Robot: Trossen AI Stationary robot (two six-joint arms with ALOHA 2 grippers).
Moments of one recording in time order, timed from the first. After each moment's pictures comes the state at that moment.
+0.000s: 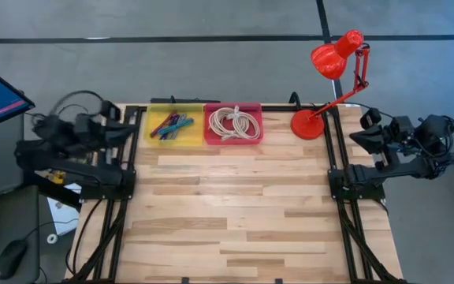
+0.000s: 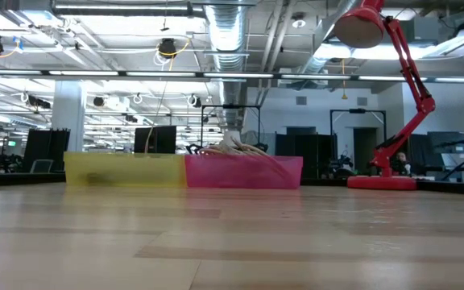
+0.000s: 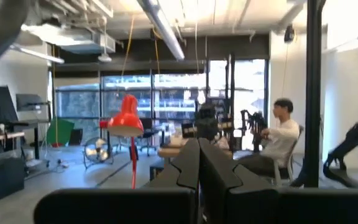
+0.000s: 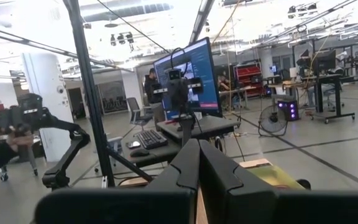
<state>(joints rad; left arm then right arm) -0.16 0.45 0.83 -0.03 -0.27 0.13 0.08 0.15 0.86 -0.52 0.13 0.12</state>
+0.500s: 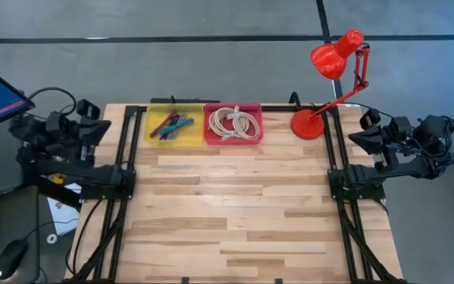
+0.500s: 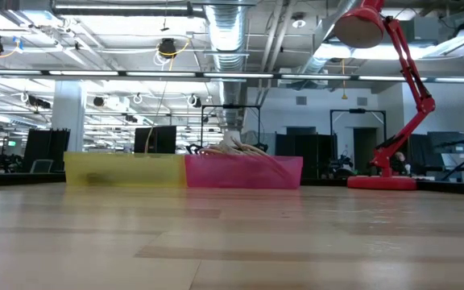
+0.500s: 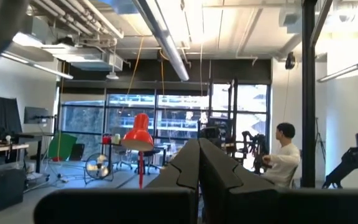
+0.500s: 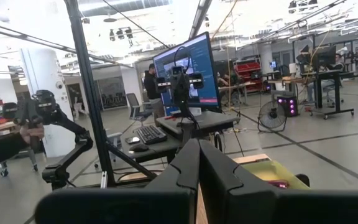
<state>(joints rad) -0.16 0.19 0.83 -0.19 -0.29 0.12 0.08 0.15 0.86 -0.54 0.13 0.12</state>
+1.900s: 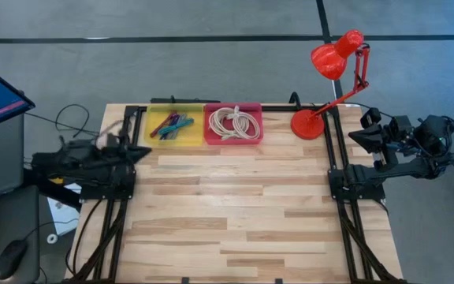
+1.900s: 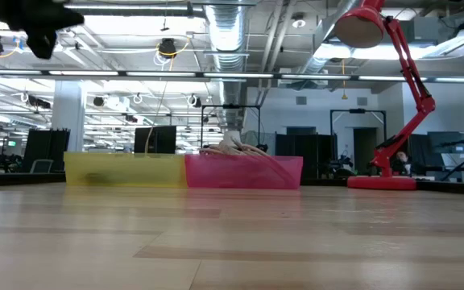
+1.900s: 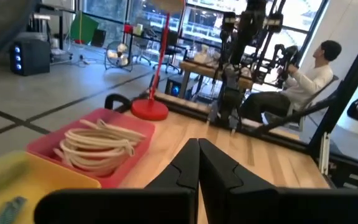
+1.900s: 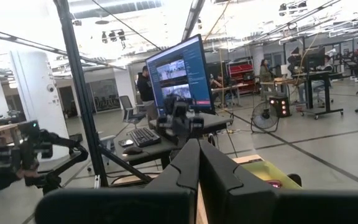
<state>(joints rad) -0.16 0.00 0.49 -0.51 -0.41 -0.20 0.08 0.15 0.86 -0.54 0.16 0.12</state>
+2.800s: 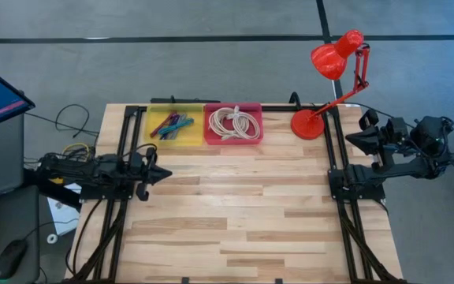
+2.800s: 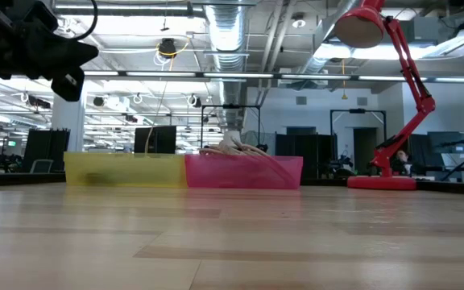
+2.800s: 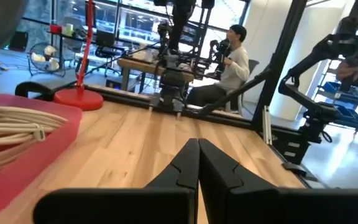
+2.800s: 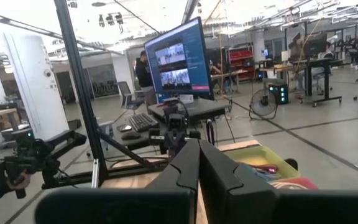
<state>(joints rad) -0.16 0.01 0.01 0.06 -0.13 -0.17 0.08 0.15 0.86 -0.60 0.16 0.12</state>
